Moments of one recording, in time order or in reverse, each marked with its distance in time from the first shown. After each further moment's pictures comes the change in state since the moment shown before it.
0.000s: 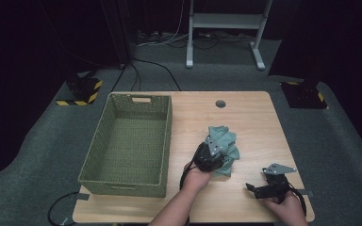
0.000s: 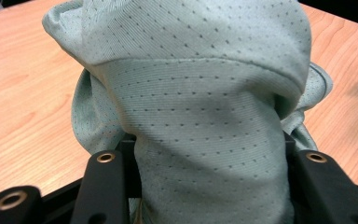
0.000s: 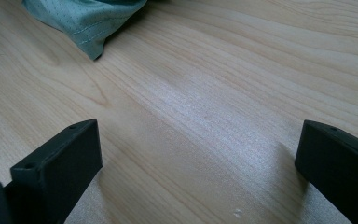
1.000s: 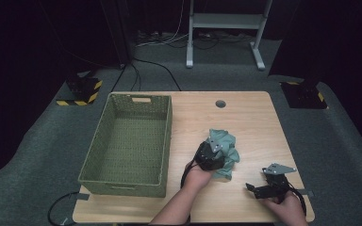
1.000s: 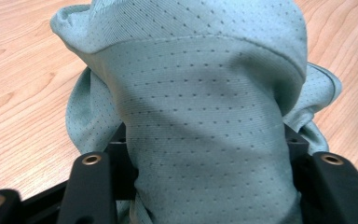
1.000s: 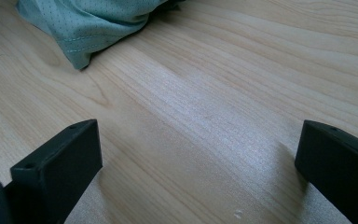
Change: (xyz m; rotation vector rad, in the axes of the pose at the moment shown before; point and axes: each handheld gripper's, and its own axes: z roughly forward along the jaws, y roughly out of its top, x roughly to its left) left arm 0.003 0.000 0.012 0.076 -0.019 -0.024; right arm 0.000 0.000 0.000 -0.001 0.003 -0.001
